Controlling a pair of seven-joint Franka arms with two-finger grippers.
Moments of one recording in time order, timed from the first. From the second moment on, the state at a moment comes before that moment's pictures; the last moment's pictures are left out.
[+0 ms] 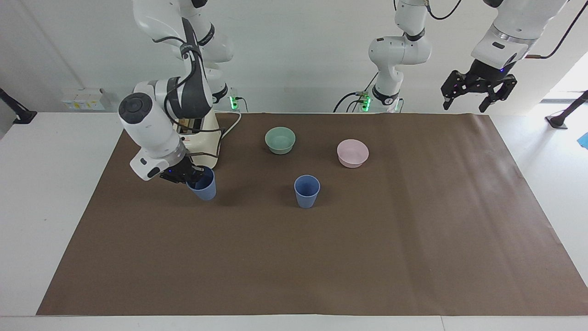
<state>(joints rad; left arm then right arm) -0.07 -0.10 -0.01 -1.58 -0.02 1.51 0.07 -0.07 0.22 0.16 -1.73 0.00 1.89 0.05</state>
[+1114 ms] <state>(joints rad) -0.07 -0.11 -0.01 -1.59 -0.02 1.49 0.05 0.27 0.21 0.17 -1.61 0.00 1.89 0.45</state>
